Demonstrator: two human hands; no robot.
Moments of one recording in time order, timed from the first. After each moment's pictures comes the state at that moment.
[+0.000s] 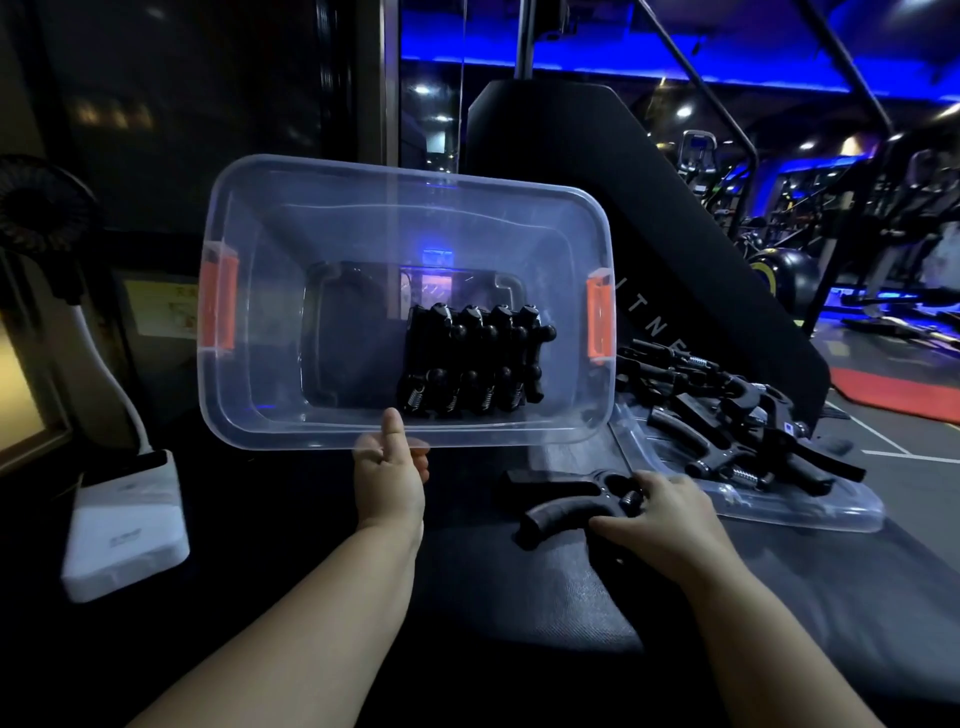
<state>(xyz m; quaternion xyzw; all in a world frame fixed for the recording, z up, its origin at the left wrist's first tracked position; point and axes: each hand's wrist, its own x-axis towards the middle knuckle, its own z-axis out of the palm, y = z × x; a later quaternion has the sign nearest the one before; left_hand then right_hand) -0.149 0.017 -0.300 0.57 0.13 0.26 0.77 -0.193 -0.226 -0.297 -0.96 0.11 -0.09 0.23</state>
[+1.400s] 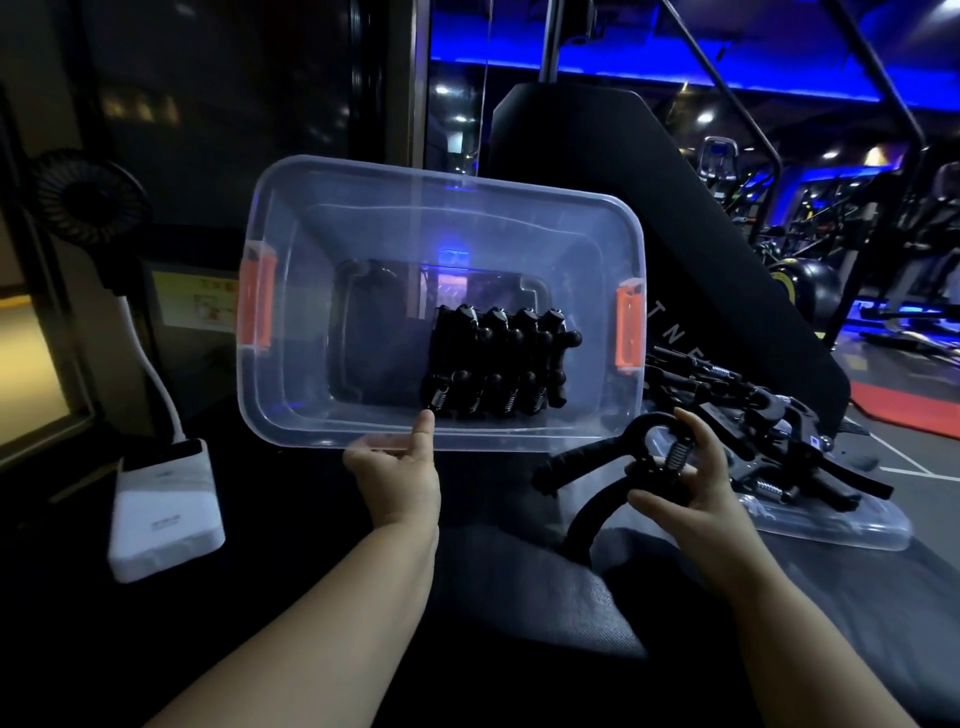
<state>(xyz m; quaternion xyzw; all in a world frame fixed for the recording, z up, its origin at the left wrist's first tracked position) -0.157 0.029 -0.291 0.54 0.19 0.30 0.77 -0.201 -0.220 -0.289 -0.75 -0.08 -0.17 0.63</state>
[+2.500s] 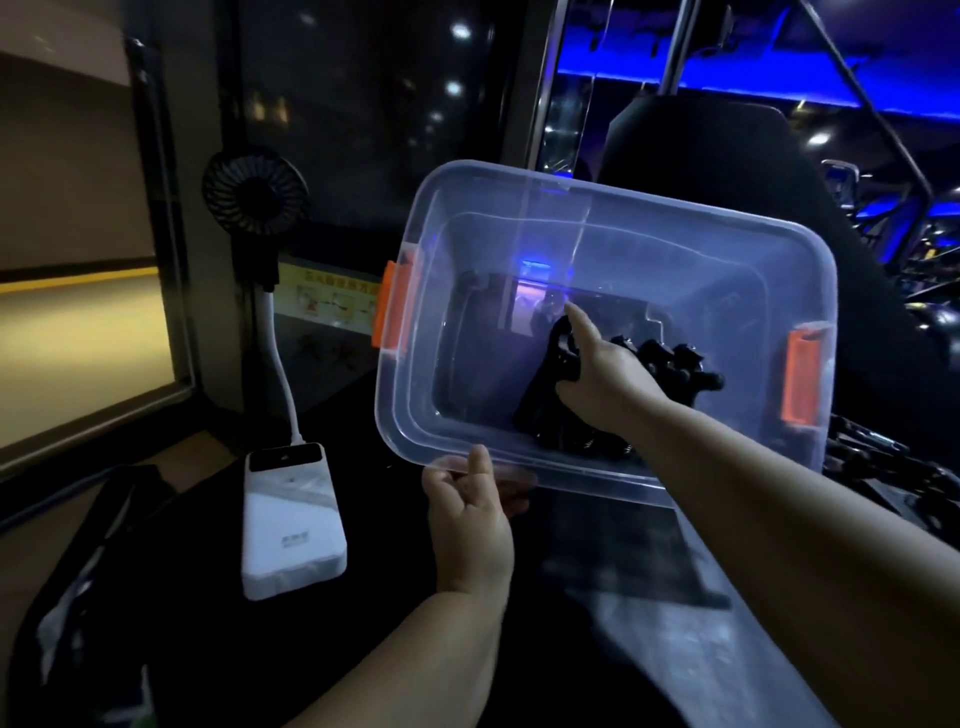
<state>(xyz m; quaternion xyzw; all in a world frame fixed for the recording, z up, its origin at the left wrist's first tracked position) -0.164 0.081 -0.295 0.47 0.11 0.29 0.83 -0.058 -0.018 -0.190 -0.96 -0.14 -0.18 0.16</state>
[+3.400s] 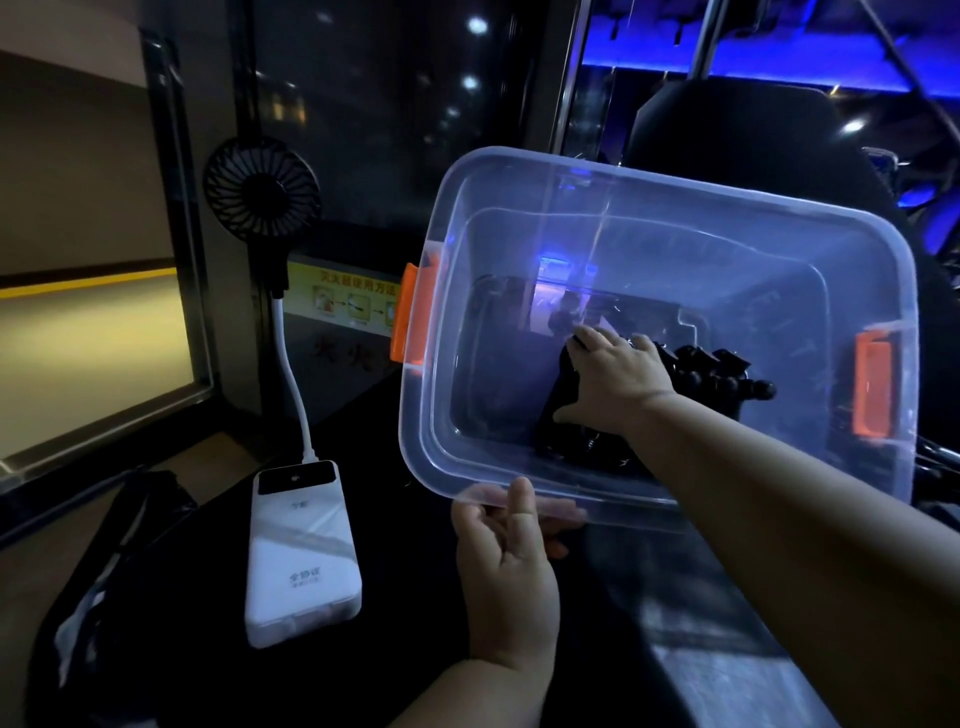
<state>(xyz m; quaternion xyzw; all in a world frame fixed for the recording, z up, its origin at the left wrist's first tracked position) -0.173 0.073 -0.291 0.48 0.06 0.32 0.81 0.004 -0.002 -0.204 -0.95 -0.19 -0.22 -0.15</state>
